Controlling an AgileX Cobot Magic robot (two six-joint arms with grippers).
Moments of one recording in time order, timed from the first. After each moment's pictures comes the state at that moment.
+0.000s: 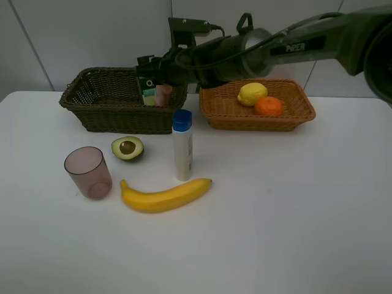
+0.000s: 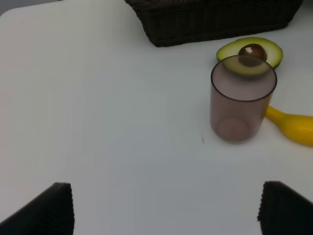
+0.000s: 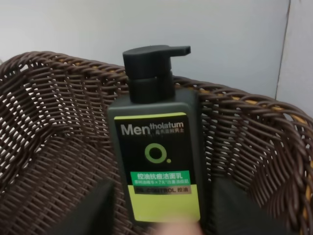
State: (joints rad) left arm -0.05 0.00 -0.42 -0.08 1.08 0.10; right arm 0.67 2.26 -1.68 1.45 -0.14 -1.29
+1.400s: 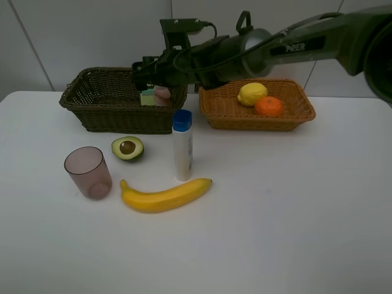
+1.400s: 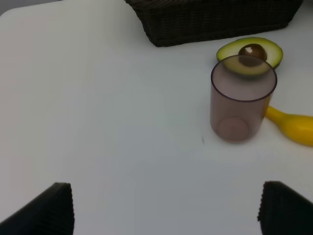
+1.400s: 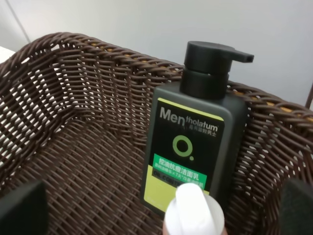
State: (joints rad) left arm -0.05 0.00 -0.42 -0.08 1.08 0.10; right arm 0.67 2.26 -1.68 1.33 -0.07 -1.29
